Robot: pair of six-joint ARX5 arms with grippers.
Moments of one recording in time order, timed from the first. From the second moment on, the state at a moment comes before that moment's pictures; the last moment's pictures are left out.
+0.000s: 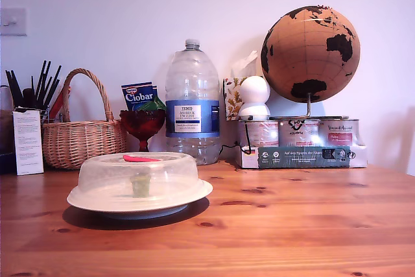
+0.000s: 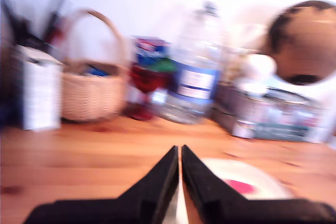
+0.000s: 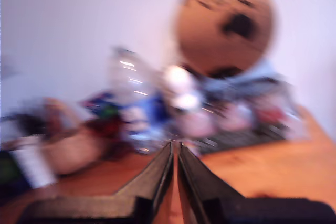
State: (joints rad) left arm 0.07 0.00 0.07 -0.02 0.39 -0.32; right arm -0.01 0.02 0.22 -0.04 -0.30 0.32
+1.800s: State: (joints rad) left arm -0.14 1.58 0.83 0.18 0.81 -0.19; right arm 0.44 1.80 1.27 -0.05 -0.58 0.07
